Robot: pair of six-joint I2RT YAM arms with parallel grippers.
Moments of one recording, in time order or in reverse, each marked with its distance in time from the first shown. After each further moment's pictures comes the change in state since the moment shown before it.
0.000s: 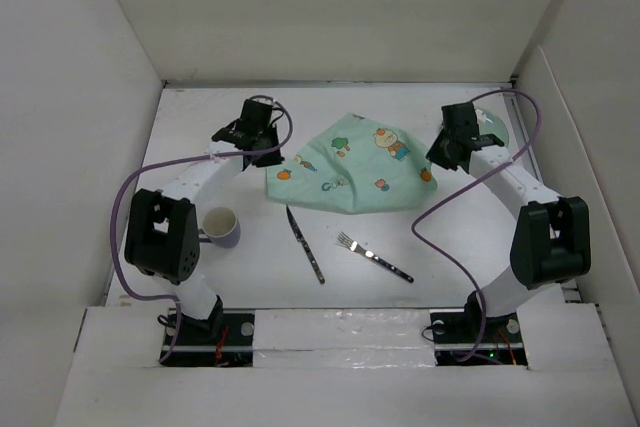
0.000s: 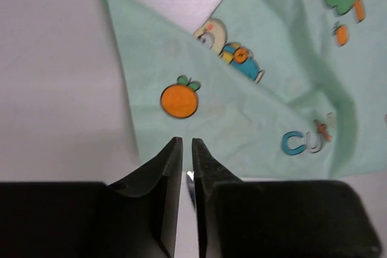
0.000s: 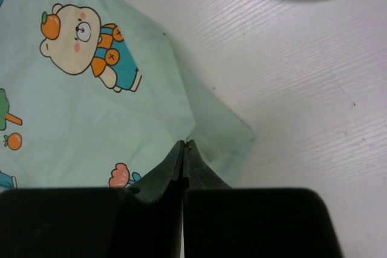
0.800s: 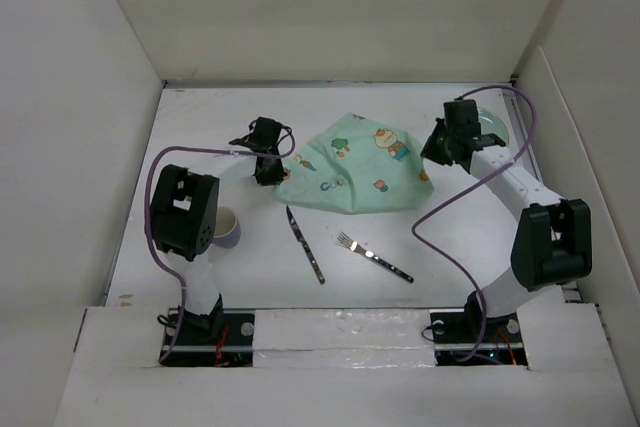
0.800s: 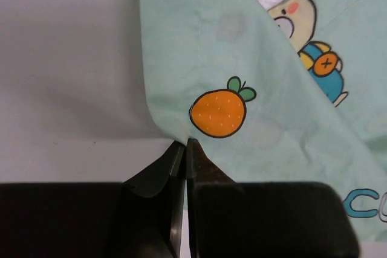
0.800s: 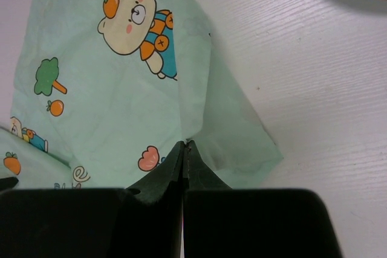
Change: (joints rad) left arm 0.002 0.171 -0.129 0.080 -0.084 -0.145; right arm 0.000 -0.010 0.001 0.064 -0.161 -0.064
